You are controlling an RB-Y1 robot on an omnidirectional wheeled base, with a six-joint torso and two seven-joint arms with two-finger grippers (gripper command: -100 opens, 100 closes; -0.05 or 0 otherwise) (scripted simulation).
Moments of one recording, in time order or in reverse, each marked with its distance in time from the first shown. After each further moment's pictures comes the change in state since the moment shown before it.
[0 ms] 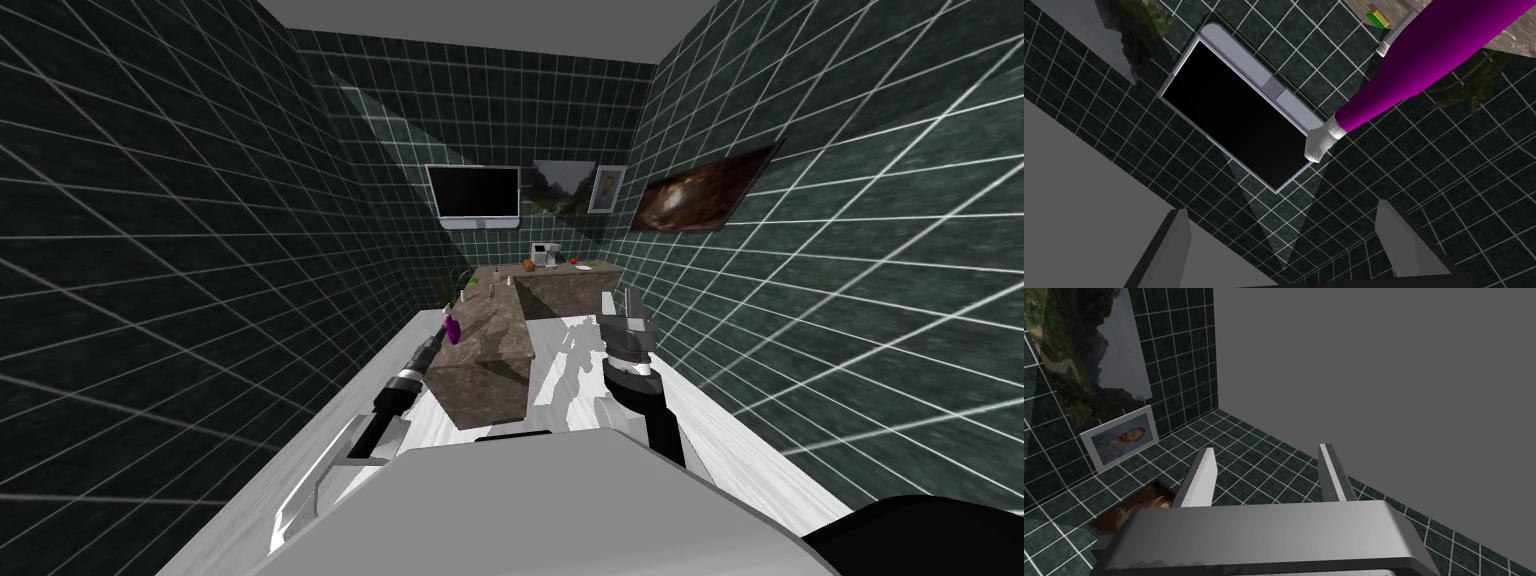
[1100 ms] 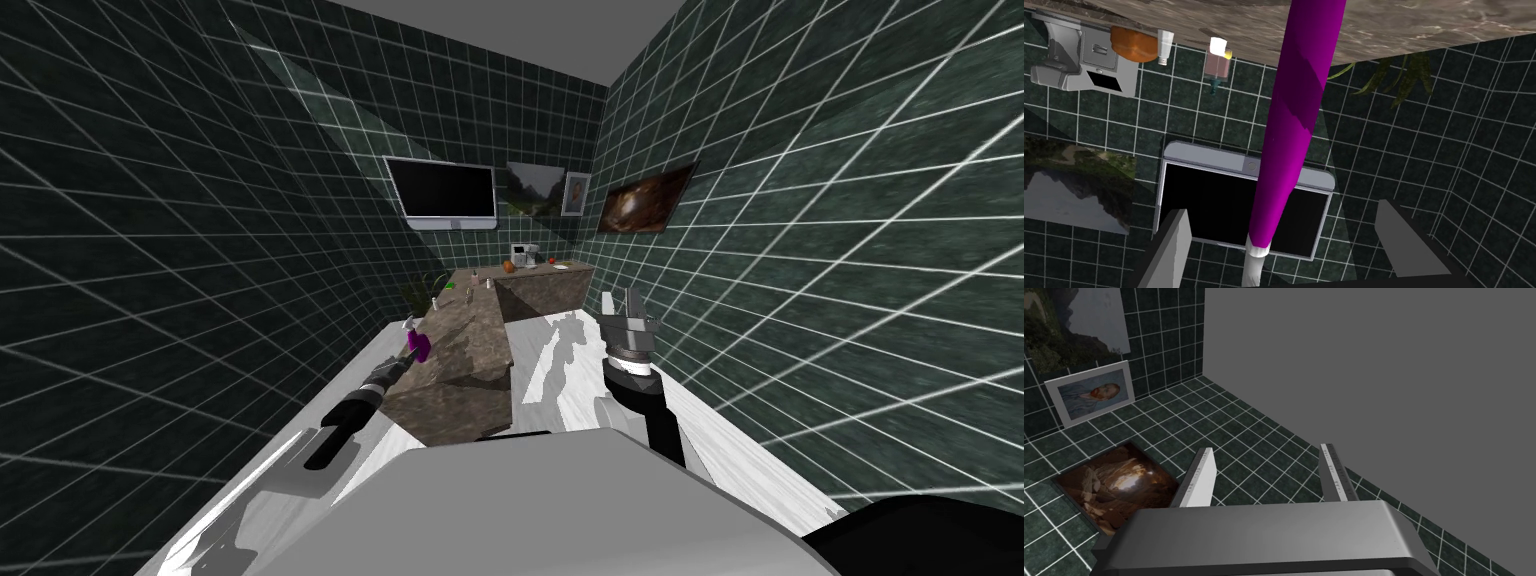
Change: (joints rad) left arm 0.066 0.266 0.103 0.148 -0.121 0.201 -0.073; right arm 0.000 0.000 0.000 0.000 0.000 0.000 0.000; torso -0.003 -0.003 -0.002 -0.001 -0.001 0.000
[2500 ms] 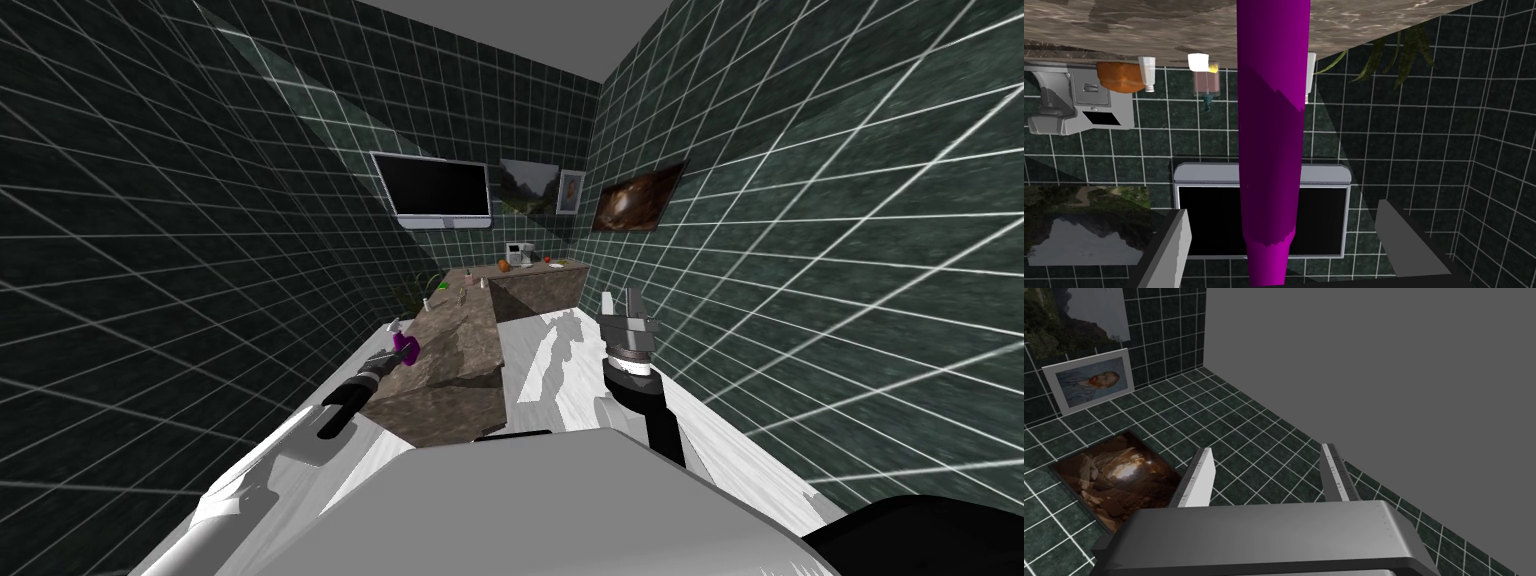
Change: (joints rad) left arm -0.166 0.082 0.005 0.241 -0.110 -0.026 0.006; right arm 0.000 0.000 0.000 0.000 0.000 0.000 0.000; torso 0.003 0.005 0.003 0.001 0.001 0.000
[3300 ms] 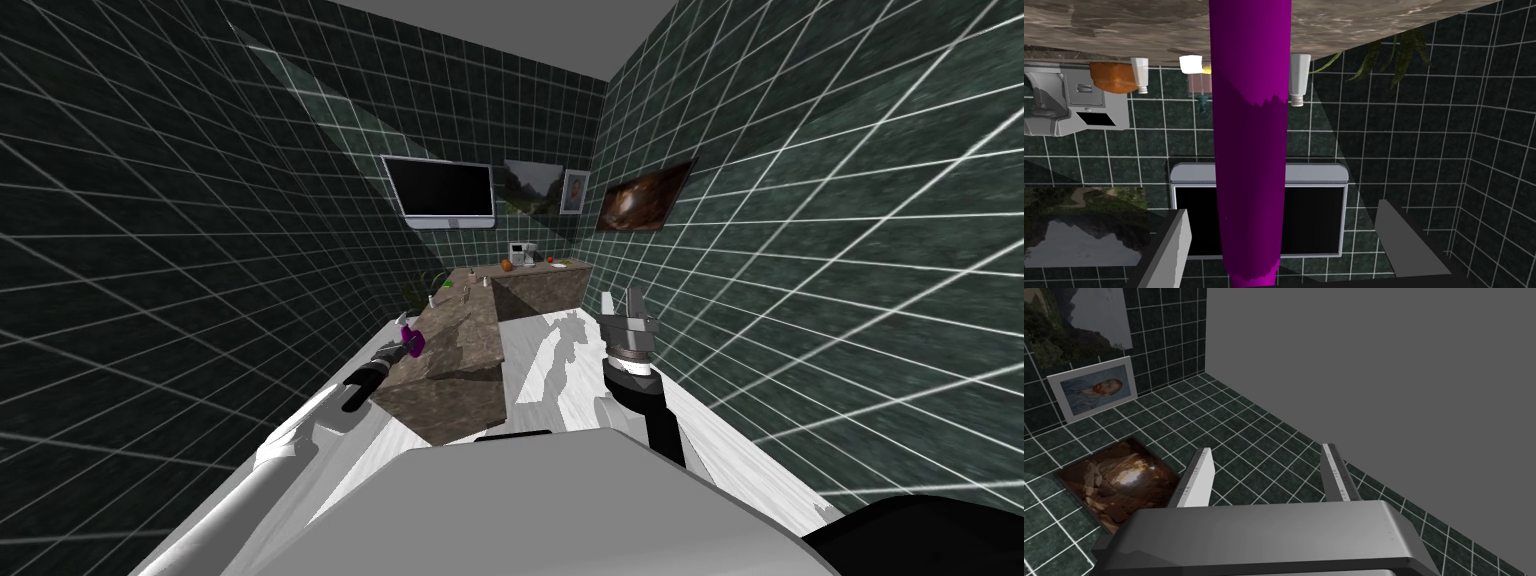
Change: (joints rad) left arm -0.208 -0.006 -0.040 0.248 -0.061 -0.087 0.026; right arm 0.000 0.000 0.000 0.000 0.000 0.000 0.000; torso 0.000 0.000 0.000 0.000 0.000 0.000
